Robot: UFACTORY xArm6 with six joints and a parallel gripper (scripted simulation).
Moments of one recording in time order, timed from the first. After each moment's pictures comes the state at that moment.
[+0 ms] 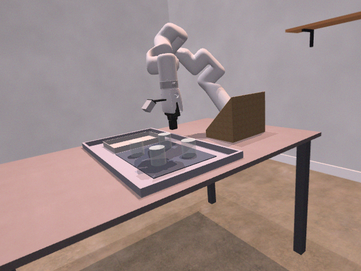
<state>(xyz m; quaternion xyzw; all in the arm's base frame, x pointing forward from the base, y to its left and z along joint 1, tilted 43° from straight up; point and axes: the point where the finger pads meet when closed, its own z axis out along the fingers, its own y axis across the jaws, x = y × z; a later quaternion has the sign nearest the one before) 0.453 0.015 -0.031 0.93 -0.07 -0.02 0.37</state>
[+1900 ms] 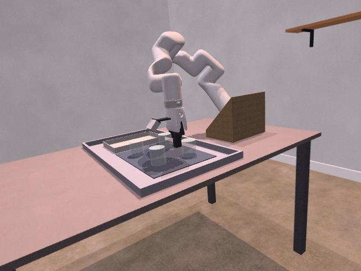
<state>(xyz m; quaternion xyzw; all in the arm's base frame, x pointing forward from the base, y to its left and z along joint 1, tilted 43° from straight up) 0.448 -0.024 -0.100 0.93 -0.07 -0.02 0.37</state>
